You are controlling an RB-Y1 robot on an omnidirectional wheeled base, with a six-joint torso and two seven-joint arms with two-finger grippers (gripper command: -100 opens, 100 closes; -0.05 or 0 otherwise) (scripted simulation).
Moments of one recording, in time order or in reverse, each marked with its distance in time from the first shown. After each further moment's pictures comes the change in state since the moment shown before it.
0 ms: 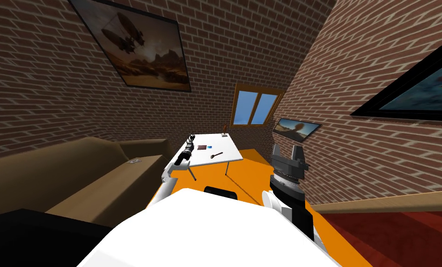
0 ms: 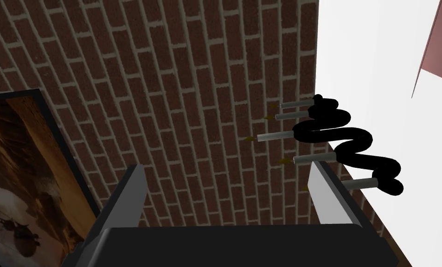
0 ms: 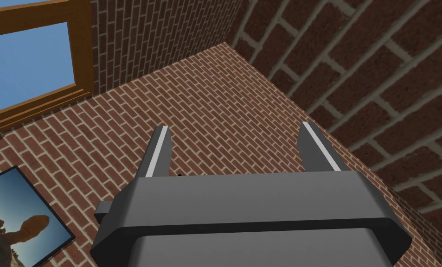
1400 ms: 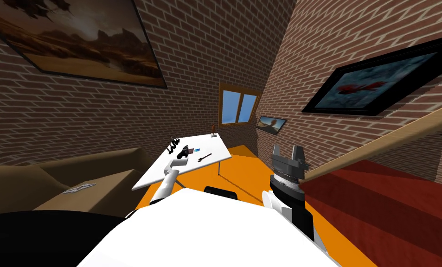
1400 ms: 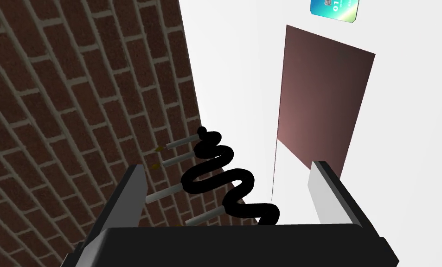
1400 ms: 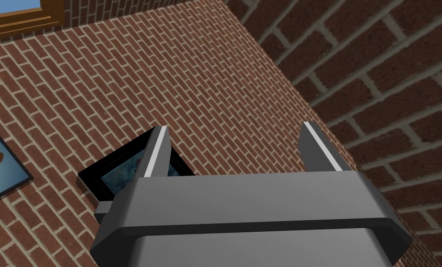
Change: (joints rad) left arm -0.183 0.024 0.169 0.330 -0.127 0.305 0.117; right arm 0.000 0.000 0.000 0.000 0.000 0.000 0.000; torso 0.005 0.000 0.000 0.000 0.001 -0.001
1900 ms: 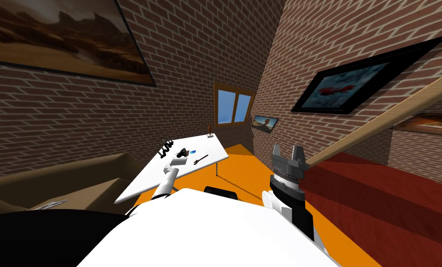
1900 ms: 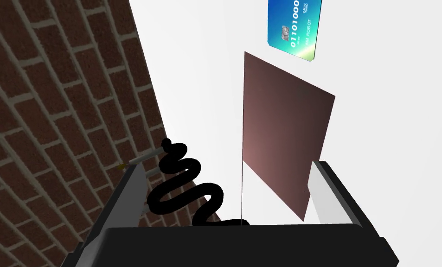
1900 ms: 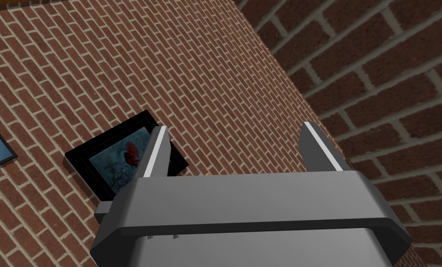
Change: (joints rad) left arm -0.051 0.019 0.054 0.106 -0.043 0.109 0.047; right arm 0.000 0.000 0.000 0.000 0.000 0.000 0.000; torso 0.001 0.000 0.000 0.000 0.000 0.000
